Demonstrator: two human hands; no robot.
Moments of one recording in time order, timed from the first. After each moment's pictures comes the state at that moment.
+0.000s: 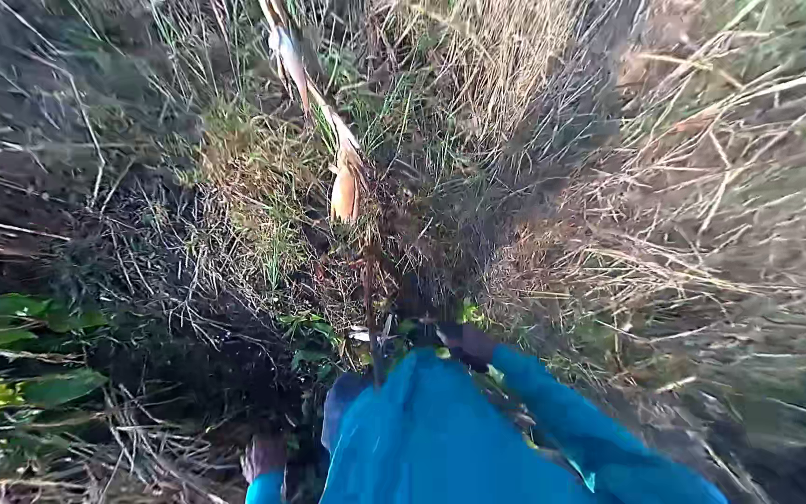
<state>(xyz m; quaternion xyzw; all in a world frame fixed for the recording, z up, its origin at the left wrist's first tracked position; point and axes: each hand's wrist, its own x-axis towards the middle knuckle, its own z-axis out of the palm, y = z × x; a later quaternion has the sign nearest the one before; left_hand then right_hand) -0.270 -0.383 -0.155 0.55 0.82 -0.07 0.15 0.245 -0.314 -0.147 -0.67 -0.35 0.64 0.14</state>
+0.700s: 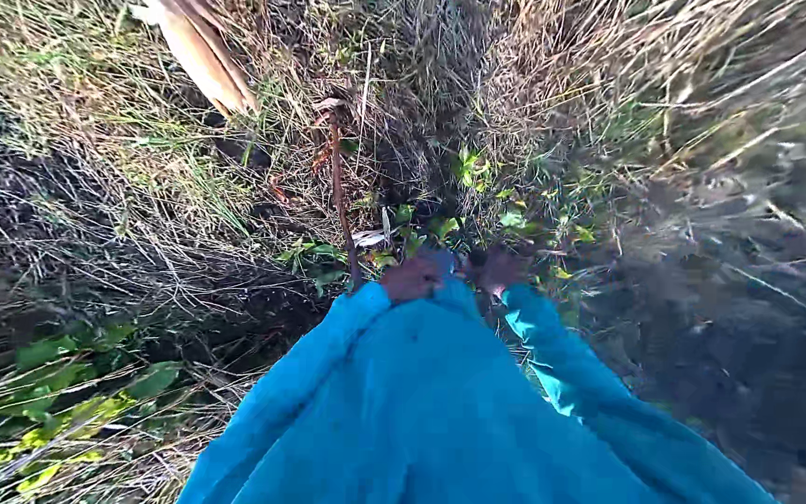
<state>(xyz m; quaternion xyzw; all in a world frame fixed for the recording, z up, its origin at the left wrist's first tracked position) 0.044 -0.256 -0.131 0.75 0.11 -0.30 0.58 0.194 -0.447 -0.209 -0.78 -0.14 0.58 0.21</state>
